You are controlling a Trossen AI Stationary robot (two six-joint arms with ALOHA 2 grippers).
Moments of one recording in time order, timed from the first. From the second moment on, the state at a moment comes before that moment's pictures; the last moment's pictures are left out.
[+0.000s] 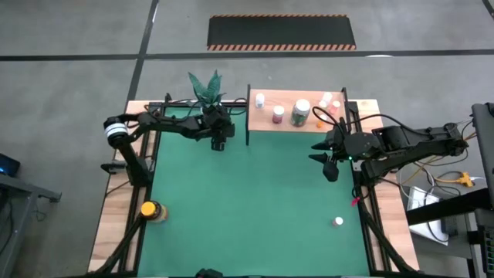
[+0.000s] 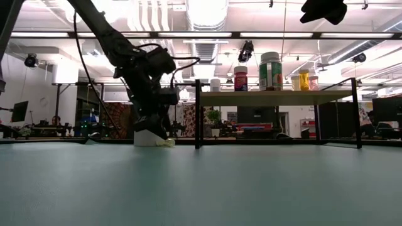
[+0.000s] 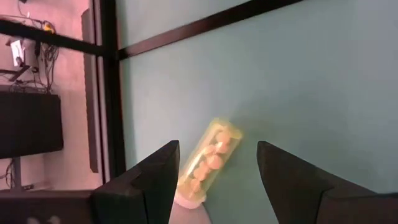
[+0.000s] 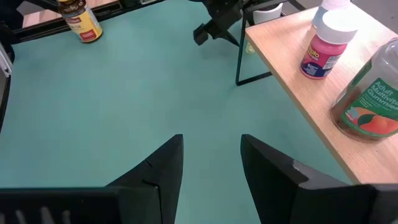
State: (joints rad) left arm 0.48 1.70 0.90 -0.07 -0.27 0.77; right arm 0.17 0.89 1.04 -0.83 0.31 0.40
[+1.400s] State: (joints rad) left arm 0.55 1.80 0.89 0.05 -0.18 0.74; right arm 0.17 0.89 1.04 -0.83 0.31 0.39
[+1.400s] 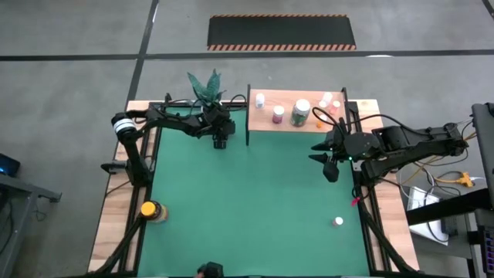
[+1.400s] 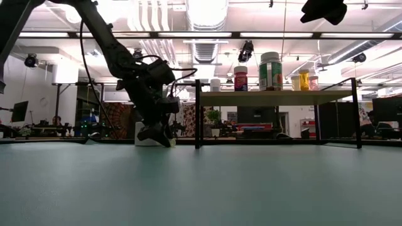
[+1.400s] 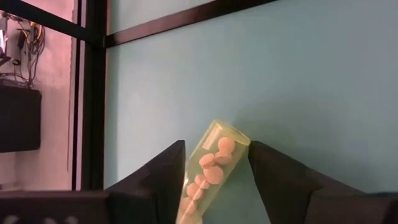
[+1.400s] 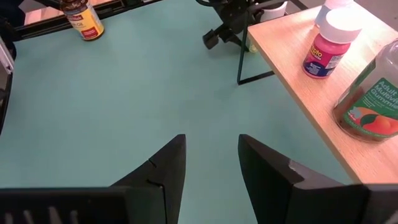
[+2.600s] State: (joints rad) left arm 0.09 1.28 0.86 -0.02 -0.21 0.19; right arm 0.17 0.91 0.68 -0.28 0.26 0.13
